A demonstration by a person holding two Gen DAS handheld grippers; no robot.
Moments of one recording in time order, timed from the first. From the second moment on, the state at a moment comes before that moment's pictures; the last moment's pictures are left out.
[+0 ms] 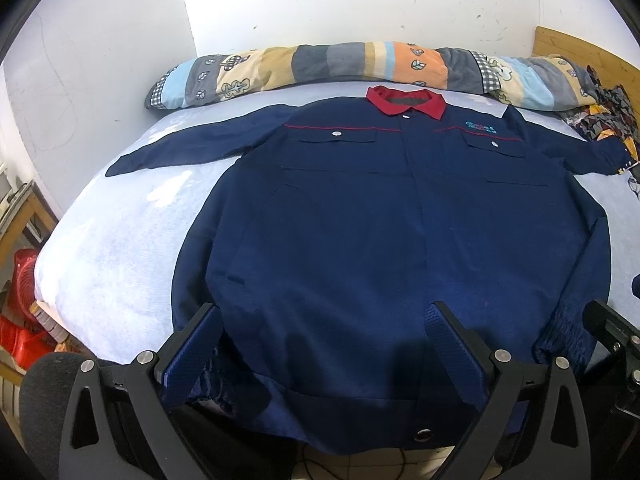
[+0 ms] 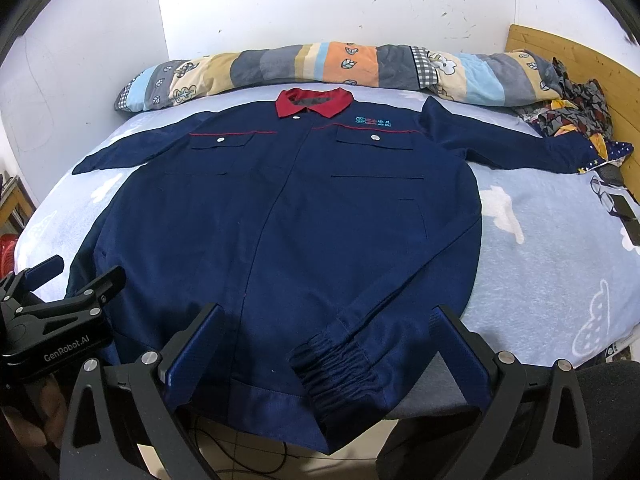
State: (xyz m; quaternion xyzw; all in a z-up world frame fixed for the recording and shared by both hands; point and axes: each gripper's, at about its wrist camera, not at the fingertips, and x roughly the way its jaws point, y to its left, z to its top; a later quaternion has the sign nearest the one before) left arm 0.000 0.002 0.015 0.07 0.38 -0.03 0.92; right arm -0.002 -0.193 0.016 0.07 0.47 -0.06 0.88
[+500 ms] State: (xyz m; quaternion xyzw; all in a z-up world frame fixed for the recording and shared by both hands) left arm 0.006 -0.009 0.020 0.07 0.37 -0.04 0.92; right arm 0.000 -0.201 0.015 0.11 0.47 -0.05 0.87
